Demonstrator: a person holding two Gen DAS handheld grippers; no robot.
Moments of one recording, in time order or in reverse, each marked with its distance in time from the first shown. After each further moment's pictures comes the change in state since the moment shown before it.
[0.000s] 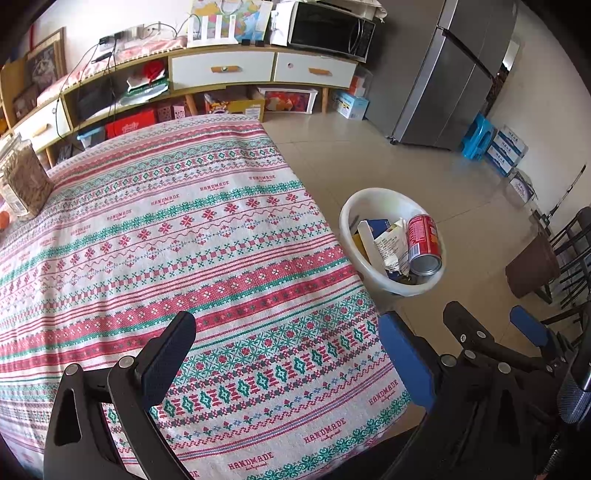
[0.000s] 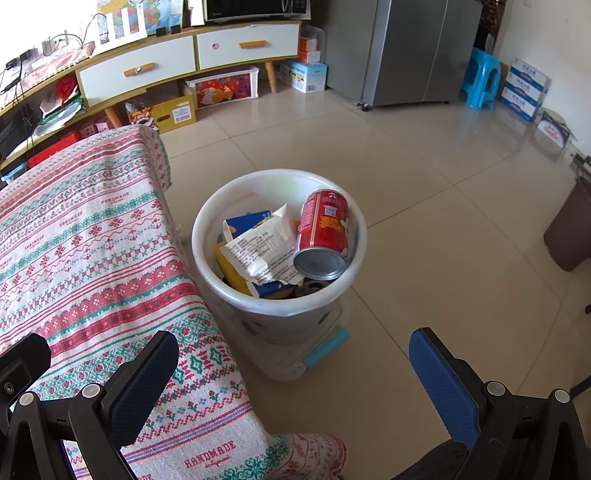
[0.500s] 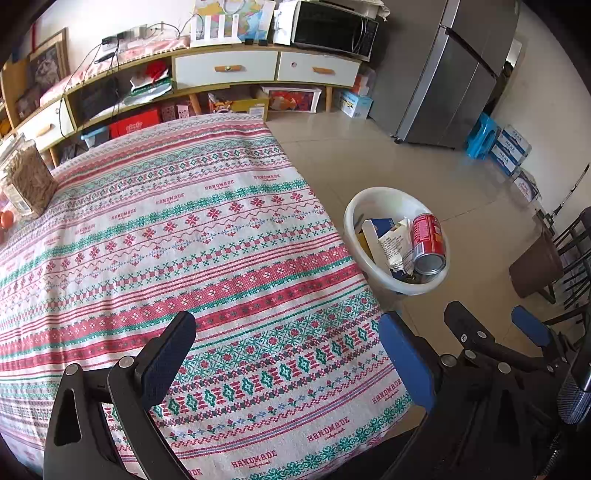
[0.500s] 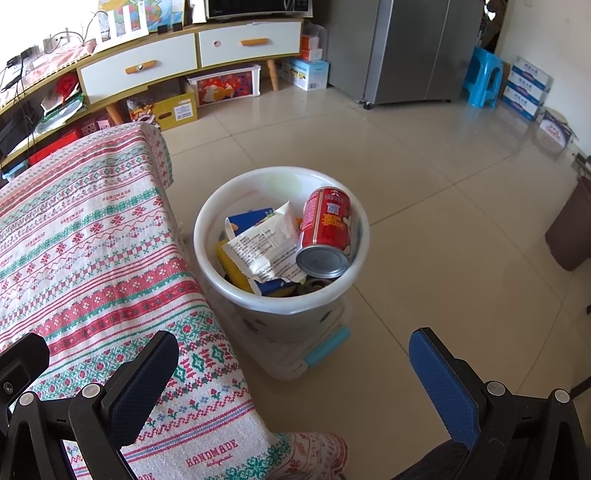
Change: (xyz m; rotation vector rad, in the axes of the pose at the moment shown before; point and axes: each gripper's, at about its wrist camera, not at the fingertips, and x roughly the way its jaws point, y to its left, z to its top) left arm -0.001 0.001 0.000 -0.003 0.005 0.017; right arm 0.001 0.002 0.000 -0.003 0.007 0.003
